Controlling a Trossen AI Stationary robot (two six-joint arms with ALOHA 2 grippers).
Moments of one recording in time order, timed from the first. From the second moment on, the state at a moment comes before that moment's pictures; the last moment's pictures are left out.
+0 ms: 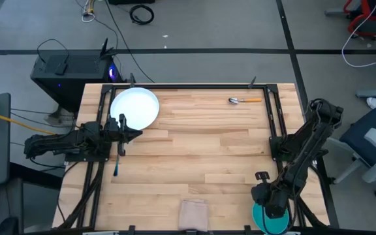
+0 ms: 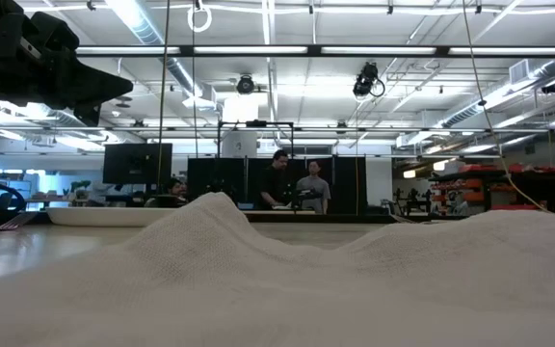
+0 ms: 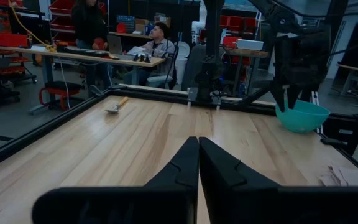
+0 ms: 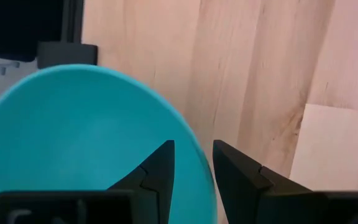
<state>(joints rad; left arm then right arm) 0.08 0.01 0.01 0.04 -0.06 -0.12 1.02 1.45 0.86 -0.70 0.07 0.91</state>
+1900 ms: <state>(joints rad) 0.08 0.06 0.04 0.12 -0.31 -0.06 0.14 1.26 1.05 -0.24 1.12 -0.20</state>
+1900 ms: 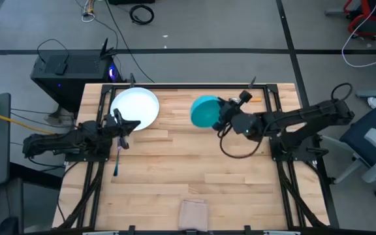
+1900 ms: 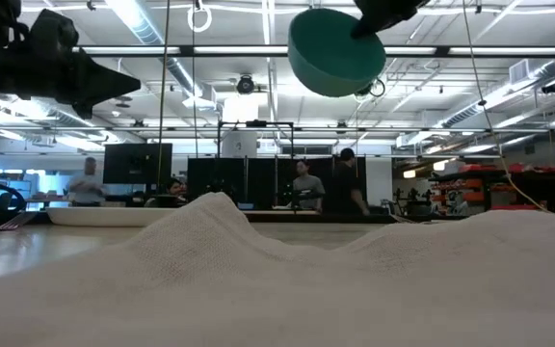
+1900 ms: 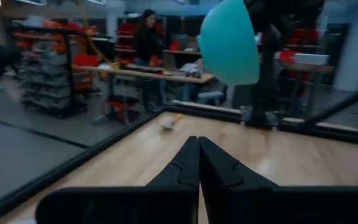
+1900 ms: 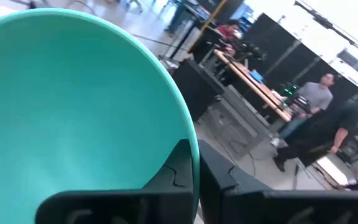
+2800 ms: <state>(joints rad) 0.07 1.06 0.70 0.12 -0.63 0.20 -0.09 1.43 1.05 0.24 1.10 -0.49</state>
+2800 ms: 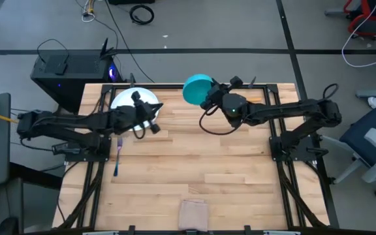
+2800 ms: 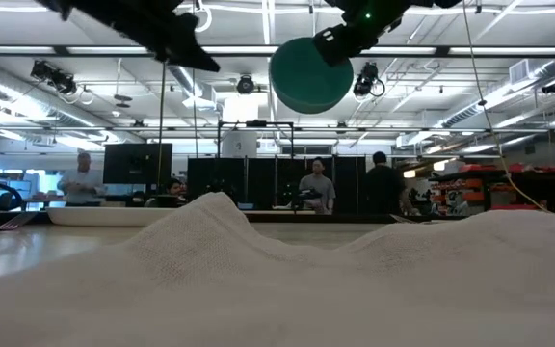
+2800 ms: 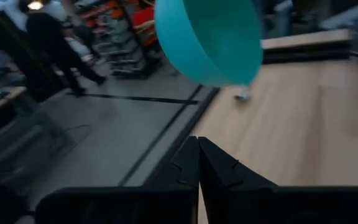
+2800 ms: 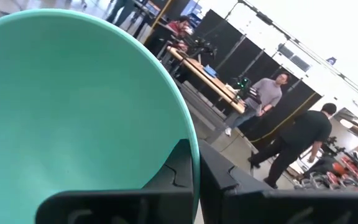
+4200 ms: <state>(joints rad) 0.18 1.47 1.07 0.24 -0.71 0.06 -0.12 1.42 1.05 0.26 1.06 -0.55</state>
